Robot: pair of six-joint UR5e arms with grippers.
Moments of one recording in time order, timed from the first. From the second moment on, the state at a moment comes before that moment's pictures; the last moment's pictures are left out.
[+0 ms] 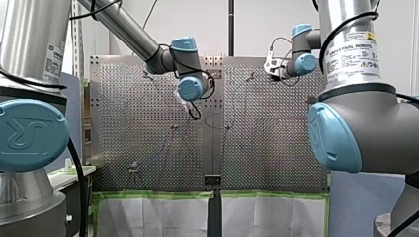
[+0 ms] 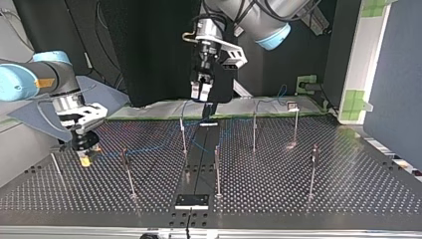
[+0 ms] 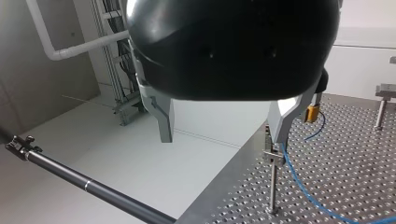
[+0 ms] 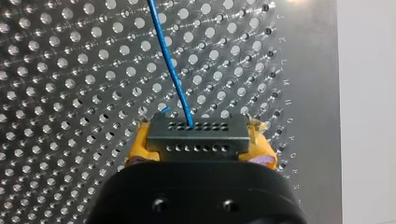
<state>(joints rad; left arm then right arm) -0.70 -1.70 -1.98 -2.27 -2.05 -1.95 1.76 -1.28 1.46 -0.22 1.21 1.80</state>
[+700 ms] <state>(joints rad) -0.69 -1.70 -2.19 -2.07 -2.13 -1.94 1.76 -1.28 1.46 -0.22 1.23 1.80</state>
